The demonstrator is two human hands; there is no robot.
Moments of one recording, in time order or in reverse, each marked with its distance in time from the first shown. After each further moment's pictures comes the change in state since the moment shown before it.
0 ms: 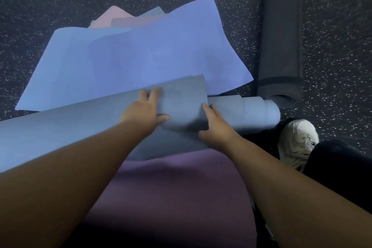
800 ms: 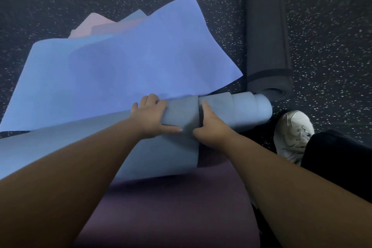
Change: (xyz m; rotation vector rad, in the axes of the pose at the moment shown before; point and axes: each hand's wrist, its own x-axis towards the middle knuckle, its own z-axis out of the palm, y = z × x) left_hand 0.028 0.024 0.005 0.064 -0.265 0.194; right_hand 0.012 0.003 -0.009 0.168 0.026 0.042
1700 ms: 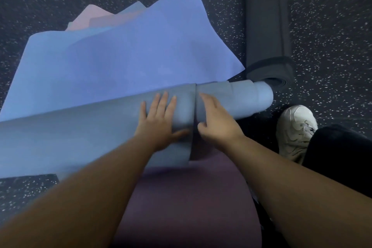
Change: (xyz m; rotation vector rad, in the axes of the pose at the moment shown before) left_hand 0.001 0.010 0.061 0.179 0.304 0.076; right_hand -0.010 0.007 0.002 -0.310 0.172 -0.233
